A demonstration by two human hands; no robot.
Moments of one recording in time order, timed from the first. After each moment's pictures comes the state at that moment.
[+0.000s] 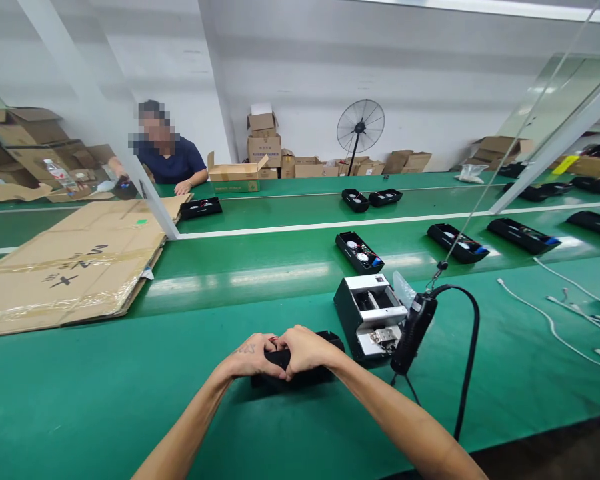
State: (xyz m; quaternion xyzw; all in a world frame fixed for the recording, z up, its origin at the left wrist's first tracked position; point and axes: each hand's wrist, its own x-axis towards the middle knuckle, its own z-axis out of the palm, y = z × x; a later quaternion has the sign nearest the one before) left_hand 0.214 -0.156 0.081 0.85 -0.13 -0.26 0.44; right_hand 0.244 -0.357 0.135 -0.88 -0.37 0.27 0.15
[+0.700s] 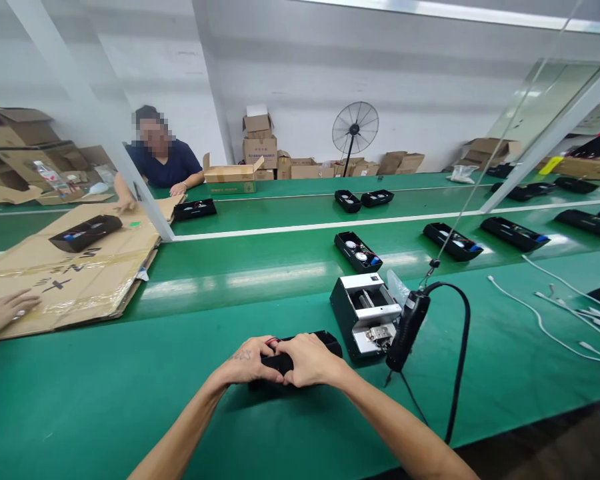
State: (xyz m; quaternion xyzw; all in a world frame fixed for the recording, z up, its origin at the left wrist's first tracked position) left_hand 0.208 -0.150 0.068 0.87 -0.13 -0.24 0.42; right_hand 0.220 -0.372 0.131 -0.90 -0.36 0.21 0.11
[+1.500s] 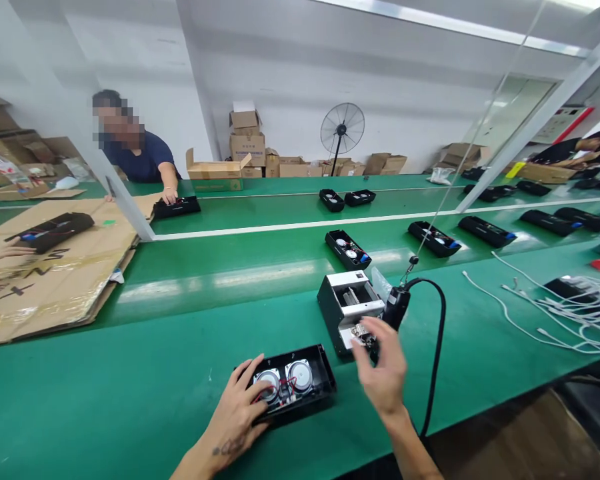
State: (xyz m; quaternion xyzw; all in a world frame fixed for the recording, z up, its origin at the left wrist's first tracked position) left_hand 0.121 -0.163 0.005 0.88 -0.36 0.17 0.26; right_hand 0.165 -0.494 0.087 -0.81 -0.09 -0.40 0.43
